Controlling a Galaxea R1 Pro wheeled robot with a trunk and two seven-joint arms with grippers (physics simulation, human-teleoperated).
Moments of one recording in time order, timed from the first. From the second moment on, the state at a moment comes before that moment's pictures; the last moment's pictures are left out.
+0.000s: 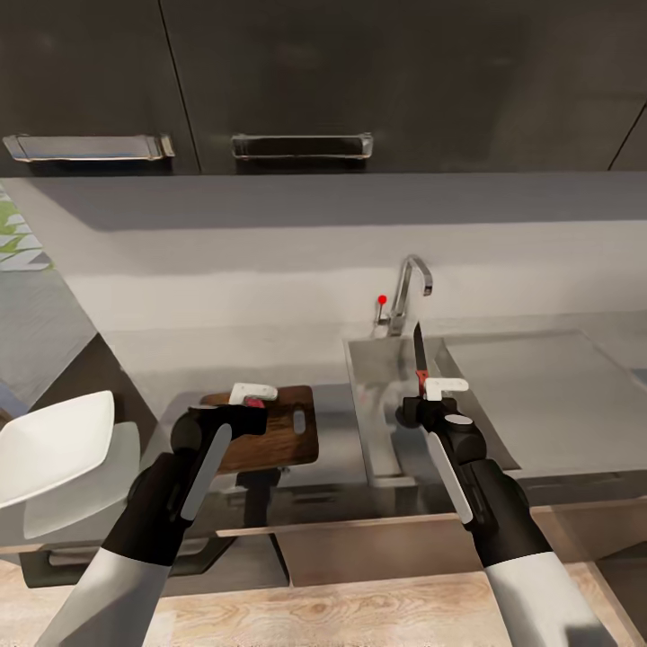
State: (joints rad) left arm -0.64 -0.03 -0.22 -1.42 0.21 1.01 0.19; right arm -0.63 0.01 0.14 -1.31 -0.13 0.67 -0.26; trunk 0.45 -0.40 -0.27
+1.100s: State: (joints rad) left arm -0.64 -0.03 -0.22 -1.40 0.21 1.01 0.19; right arm -0.63 0.01 0.14 -1.31 -0.13 0.67 -0.26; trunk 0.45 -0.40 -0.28
